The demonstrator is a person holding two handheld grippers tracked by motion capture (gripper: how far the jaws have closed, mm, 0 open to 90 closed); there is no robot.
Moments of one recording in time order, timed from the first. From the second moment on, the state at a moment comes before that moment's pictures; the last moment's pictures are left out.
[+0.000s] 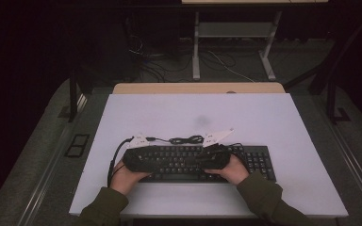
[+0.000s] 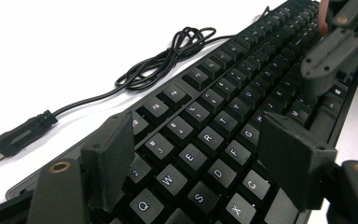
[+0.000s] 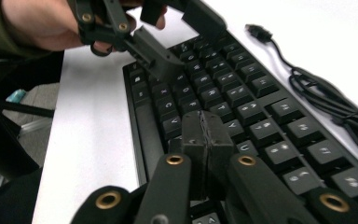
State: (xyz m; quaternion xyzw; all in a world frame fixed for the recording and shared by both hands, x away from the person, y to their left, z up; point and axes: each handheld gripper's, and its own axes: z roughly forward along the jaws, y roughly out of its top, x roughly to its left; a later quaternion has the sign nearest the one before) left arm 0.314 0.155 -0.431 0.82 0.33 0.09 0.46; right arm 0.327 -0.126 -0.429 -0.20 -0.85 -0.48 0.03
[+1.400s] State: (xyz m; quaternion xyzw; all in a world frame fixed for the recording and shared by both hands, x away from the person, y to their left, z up) left arm 0.315 0.156 -0.432 0.82 0.33 0.09 0.45; right arm 0.322 -0.113 -0.442 -0.19 -0.88 -0.44 0.03
